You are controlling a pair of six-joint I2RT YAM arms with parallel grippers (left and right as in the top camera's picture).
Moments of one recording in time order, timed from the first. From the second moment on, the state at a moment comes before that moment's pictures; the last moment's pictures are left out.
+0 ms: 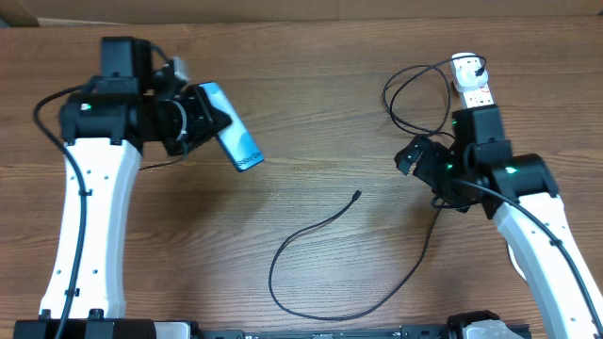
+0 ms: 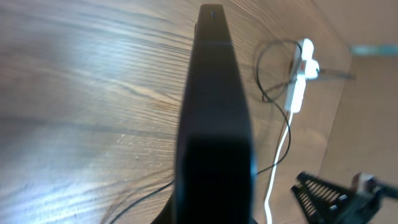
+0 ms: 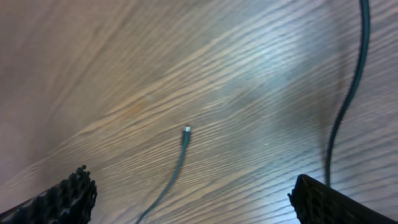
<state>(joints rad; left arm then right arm) -0.02 1.54 1.59 -1.13 0.52 -0.54 0.15 1.28 1.11 -0.97 -0.16 0.72</state>
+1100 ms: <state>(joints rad) -0.15 2.00 1.59 -0.82 1.16 -0.42 0.12 1.25 1.11 -1.04 -0.35 0.68</state>
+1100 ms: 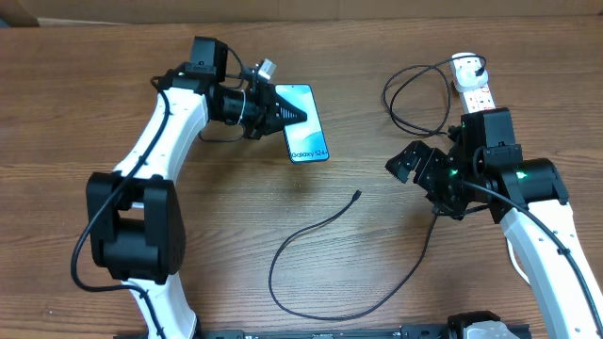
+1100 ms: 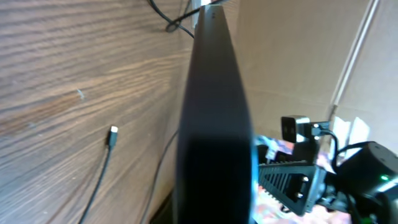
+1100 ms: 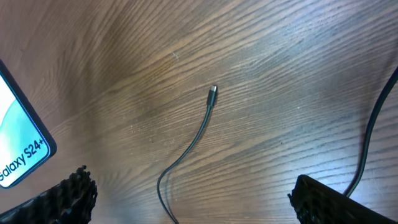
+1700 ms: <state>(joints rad) -0.14 2.00 1.59 -0.82 1.30 -0.50 0.12 1.25 1.11 -1.04 -0.37 0.69</state>
